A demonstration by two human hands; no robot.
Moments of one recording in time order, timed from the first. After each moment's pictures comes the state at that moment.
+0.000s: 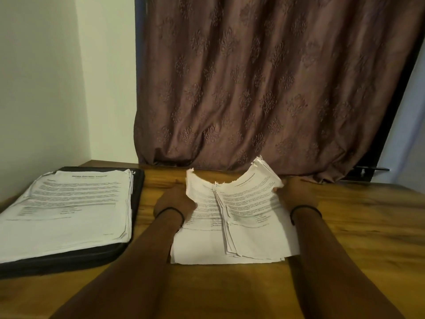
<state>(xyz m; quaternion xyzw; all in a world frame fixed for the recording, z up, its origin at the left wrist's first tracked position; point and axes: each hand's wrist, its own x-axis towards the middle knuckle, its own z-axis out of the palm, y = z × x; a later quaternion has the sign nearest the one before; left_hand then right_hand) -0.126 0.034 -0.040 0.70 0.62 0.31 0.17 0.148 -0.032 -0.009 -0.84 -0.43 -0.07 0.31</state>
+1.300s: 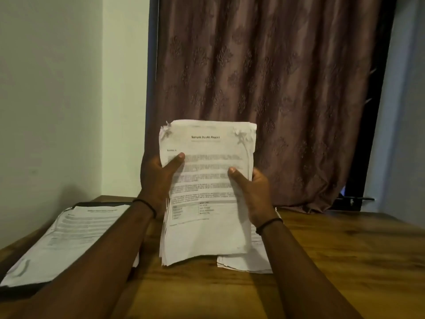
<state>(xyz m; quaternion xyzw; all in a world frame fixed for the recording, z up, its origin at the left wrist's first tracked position) -0.173 -0.034 0.100 0.58 0.22 0.68 0.39 0.028 -0.093 0.084 -0.35 -0.51 0.25 0.74</state>
